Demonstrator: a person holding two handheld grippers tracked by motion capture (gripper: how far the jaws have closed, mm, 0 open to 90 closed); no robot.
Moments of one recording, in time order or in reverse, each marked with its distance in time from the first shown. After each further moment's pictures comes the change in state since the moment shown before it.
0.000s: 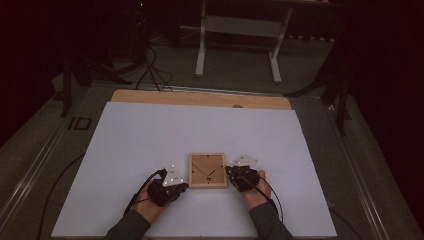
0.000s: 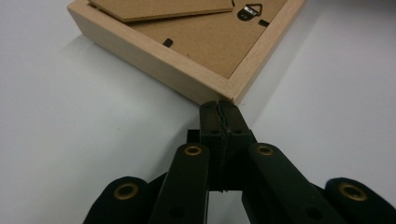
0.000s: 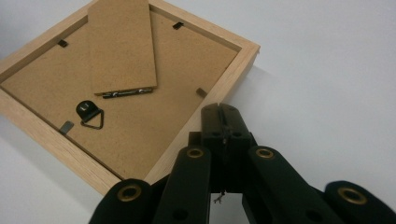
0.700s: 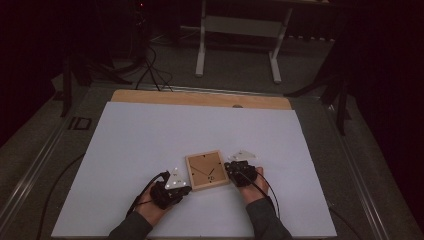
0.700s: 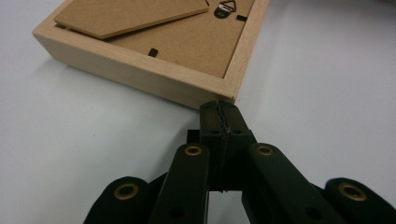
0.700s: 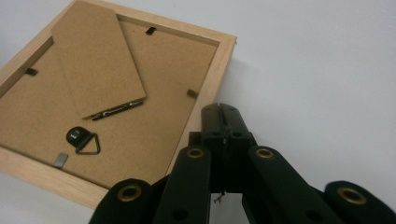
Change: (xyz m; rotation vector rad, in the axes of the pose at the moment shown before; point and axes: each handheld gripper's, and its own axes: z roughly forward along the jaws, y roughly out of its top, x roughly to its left) left arm -0.010 0.002 0.003 -0.010 -0.032 0.017; right arm -0.003 0.010 0.010 0.006 -0.021 0.030
